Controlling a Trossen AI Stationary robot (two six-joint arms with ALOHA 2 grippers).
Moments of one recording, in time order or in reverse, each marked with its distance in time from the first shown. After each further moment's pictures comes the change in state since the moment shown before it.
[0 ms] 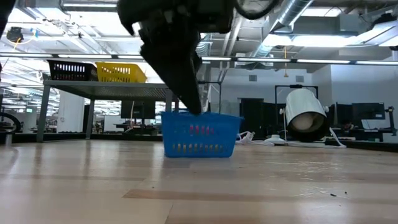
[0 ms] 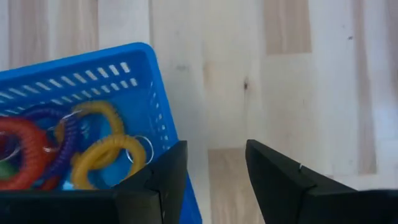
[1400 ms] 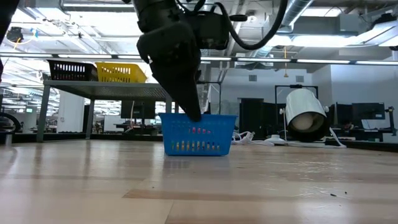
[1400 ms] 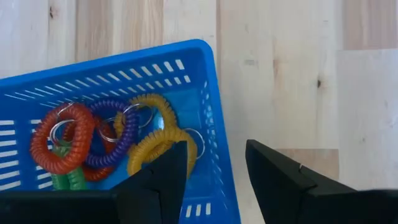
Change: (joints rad) left arm 0.072 -0.025 -0.063 0.029 -0.051 0.055; right arm 0.067 0.001 -0.048 0.026 0.000 0.056
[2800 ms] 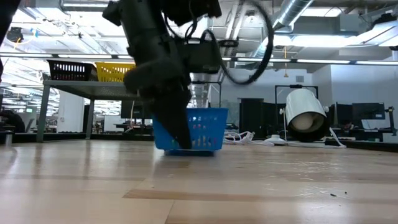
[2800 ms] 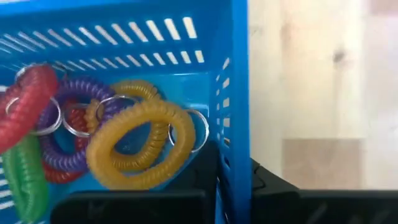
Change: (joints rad) left arm -0.010 0.019 -0.127 0.140 0.021 -0.034; right arm 0.021 0.000 0.000 0.017 -0.004 0.000
